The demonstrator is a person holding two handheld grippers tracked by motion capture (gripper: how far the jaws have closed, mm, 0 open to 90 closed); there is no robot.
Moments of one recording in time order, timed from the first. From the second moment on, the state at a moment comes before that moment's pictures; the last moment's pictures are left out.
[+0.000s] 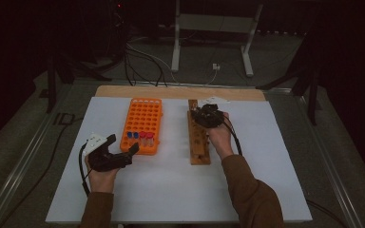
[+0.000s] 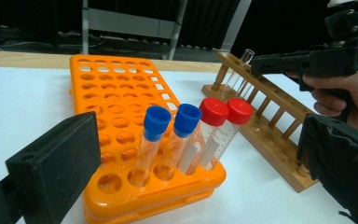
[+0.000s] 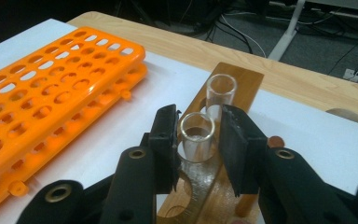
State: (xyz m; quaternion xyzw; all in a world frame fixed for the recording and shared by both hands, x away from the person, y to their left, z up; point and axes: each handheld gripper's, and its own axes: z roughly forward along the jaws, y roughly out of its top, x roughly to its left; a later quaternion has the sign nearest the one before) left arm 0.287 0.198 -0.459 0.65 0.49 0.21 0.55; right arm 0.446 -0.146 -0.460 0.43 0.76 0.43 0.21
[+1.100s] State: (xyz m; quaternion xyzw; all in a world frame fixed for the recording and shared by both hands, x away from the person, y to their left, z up) left arm 0.280 0.166 -0.440 0.68 0.43 0.23 0.54; right arm 0.389 -0.175 -0.398 0.38 0.73 0.52 0.22
